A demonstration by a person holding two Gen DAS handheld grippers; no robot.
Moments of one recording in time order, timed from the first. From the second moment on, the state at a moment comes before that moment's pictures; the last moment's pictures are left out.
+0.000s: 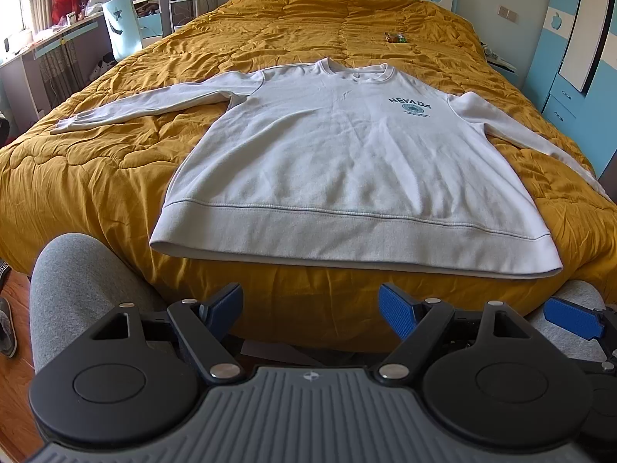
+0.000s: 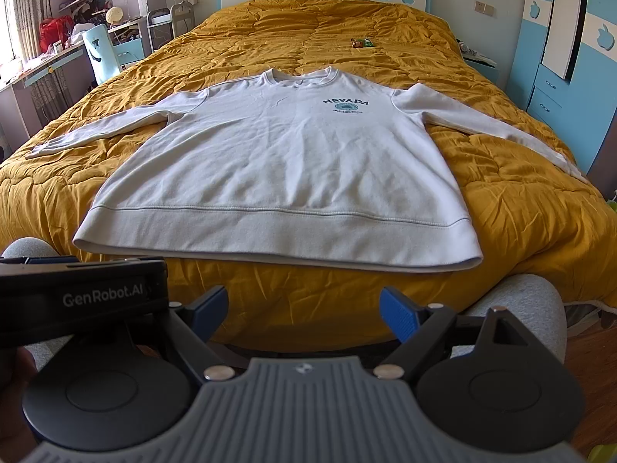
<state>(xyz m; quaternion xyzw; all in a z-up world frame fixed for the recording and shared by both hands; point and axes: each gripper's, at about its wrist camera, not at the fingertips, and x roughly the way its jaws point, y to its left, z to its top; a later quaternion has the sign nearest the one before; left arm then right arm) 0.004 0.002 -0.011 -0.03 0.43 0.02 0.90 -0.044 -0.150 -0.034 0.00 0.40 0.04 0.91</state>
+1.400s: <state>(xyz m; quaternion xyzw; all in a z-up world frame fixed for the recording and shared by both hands) 0.175 0.290 -0.010 -0.29 0.25 0.19 0.91 0.161 -0.099 -0.030 0.00 0.40 0.04 0.91</state>
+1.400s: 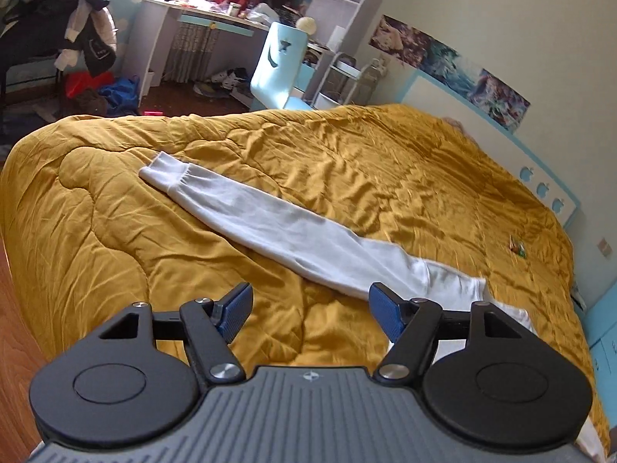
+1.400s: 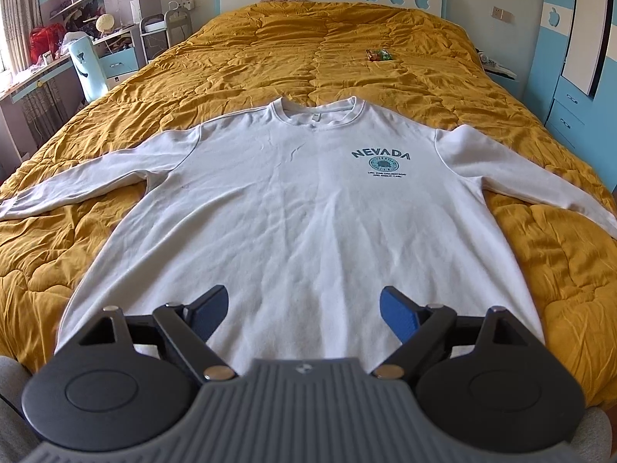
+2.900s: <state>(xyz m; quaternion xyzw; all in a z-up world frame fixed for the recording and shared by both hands) 0.327 0.307 0.057 -0.27 0.13 0.15 0.94 0.228 -0.180 -0.094 0.04 0.43 -0.03 0.90</state>
